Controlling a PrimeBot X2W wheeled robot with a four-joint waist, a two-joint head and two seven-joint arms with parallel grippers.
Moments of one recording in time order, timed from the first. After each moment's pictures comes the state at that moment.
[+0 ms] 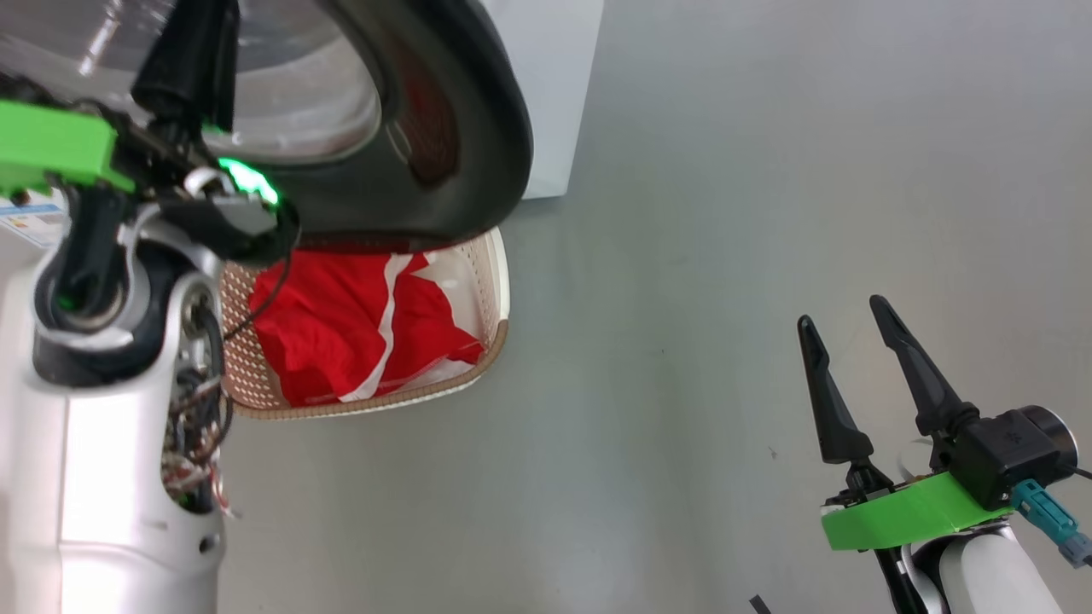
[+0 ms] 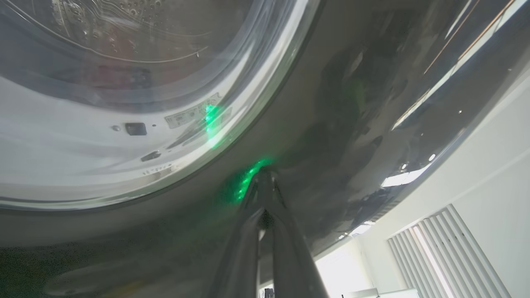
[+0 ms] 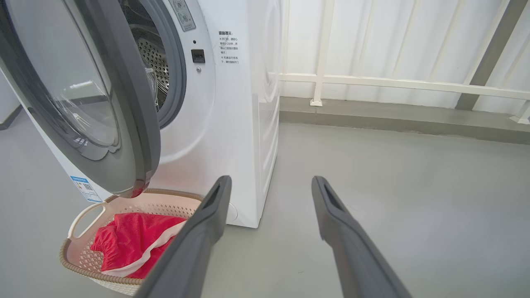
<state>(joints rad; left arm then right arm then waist) -0.83 0.04 0.01 0.16 -1.81 0.18 0.13 -0.11 -0.04 0.02 0.06 0.16 0.13 -0.26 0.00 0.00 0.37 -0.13</state>
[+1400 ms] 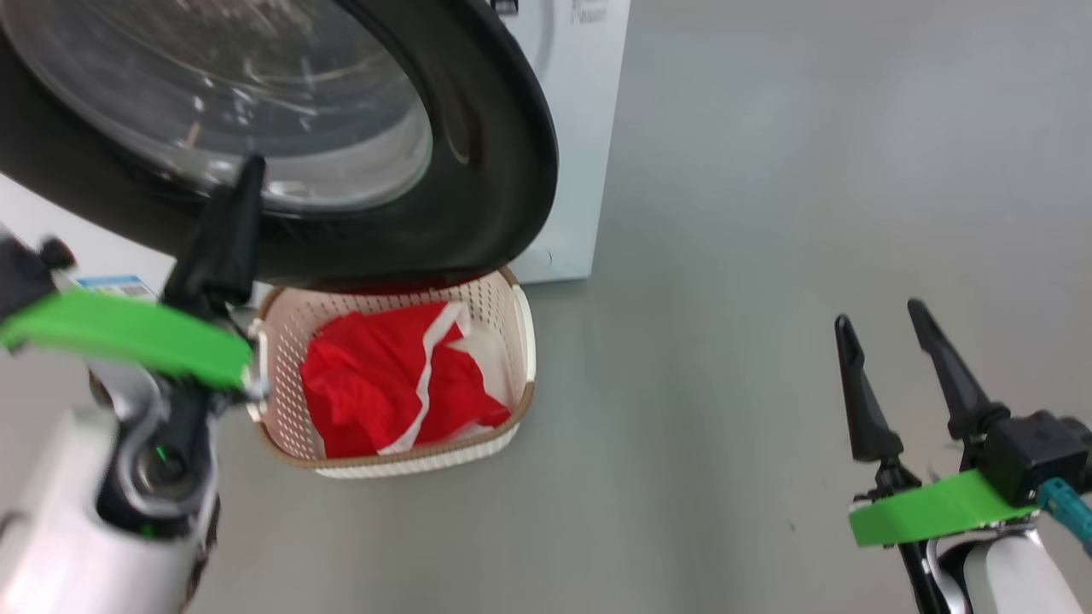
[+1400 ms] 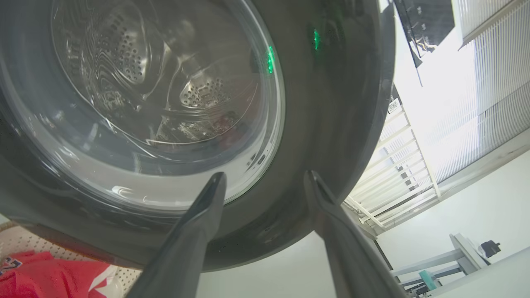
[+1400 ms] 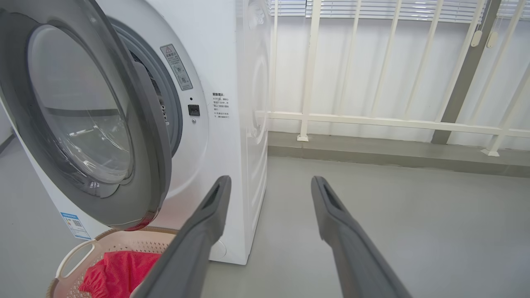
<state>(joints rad) -0.59 0.31 -0.22 0.20 -1.26 0.07 -0.02 -0.11 -0.04 -0.05 0.09 0.16 0.13 -0.26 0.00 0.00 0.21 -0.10</state>
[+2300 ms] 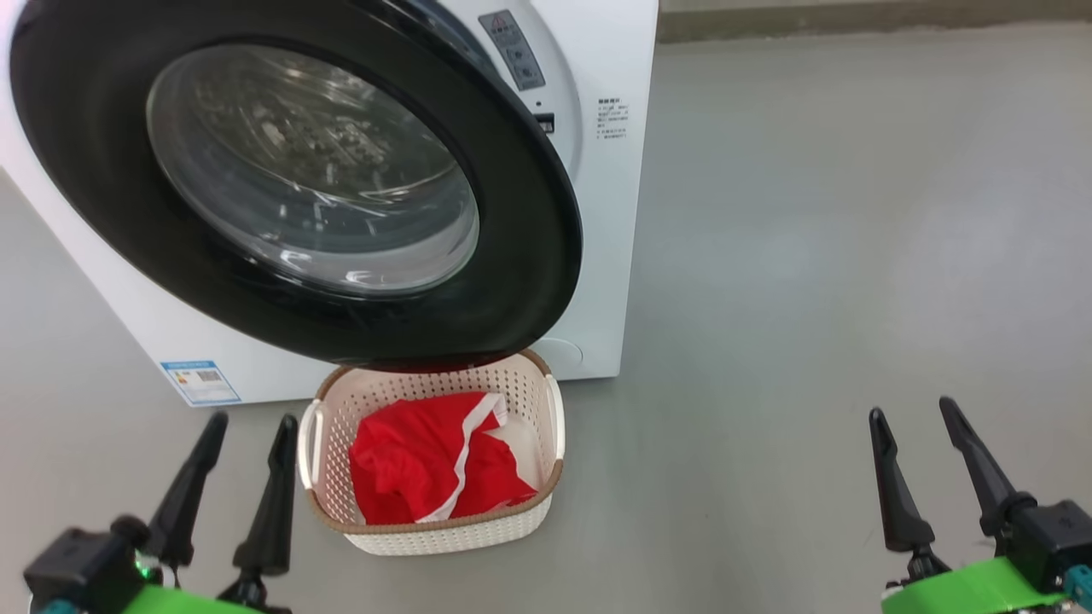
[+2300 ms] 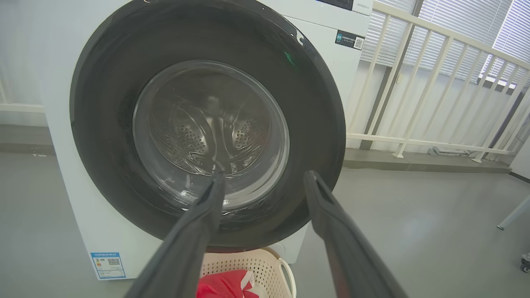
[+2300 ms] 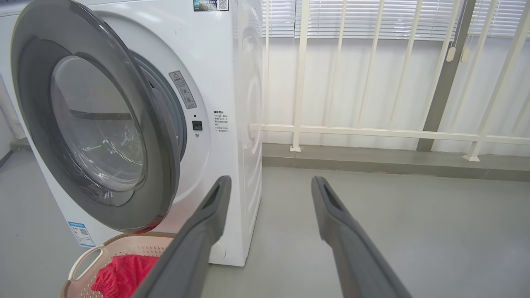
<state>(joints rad) -0.07 0.45 -0.28 -0.07 -0.67 0.13 -0.25 0.07 -0.04 -0.11 0.06 0.16 0.13 -0.26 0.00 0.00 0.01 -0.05</state>
